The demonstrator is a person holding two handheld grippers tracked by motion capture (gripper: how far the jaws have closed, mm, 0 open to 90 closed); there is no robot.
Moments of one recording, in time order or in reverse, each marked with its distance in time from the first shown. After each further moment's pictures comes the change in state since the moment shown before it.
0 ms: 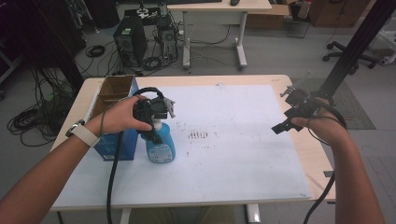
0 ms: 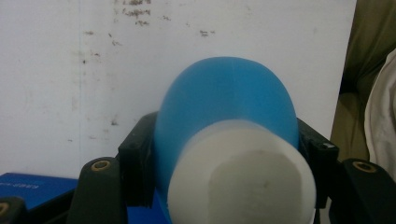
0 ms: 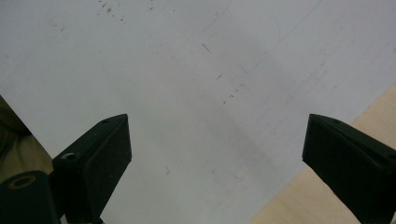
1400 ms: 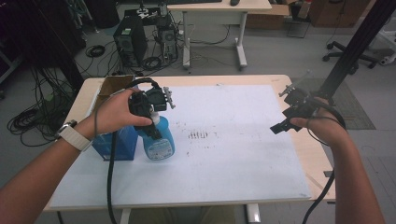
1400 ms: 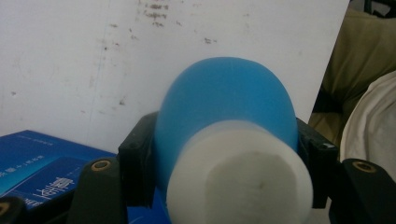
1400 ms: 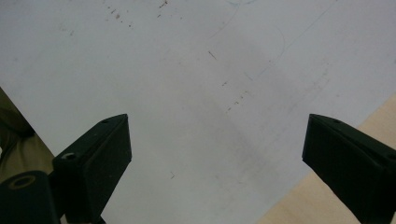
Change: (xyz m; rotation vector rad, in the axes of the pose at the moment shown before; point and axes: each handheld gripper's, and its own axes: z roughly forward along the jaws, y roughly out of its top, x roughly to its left) left arm -0.022 0.009 -0.045 -0.010 0.060 -0.158; right arm 0.007 0.003 -0.003 -0.020 0.002 -0.020
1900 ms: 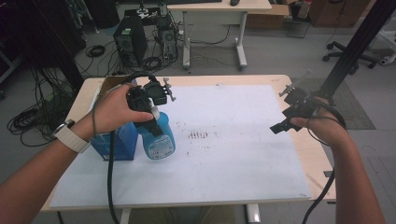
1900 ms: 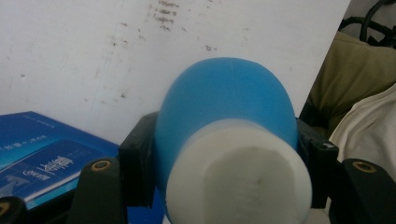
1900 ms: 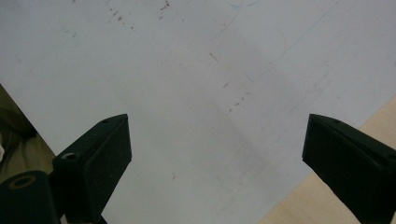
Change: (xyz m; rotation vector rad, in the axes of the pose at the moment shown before) left arm -0.006 0.004 -0.024 -0.002 0.017 -0.105; right arm 0.000 0.001 -0.002 -0.005 0.004 0.000
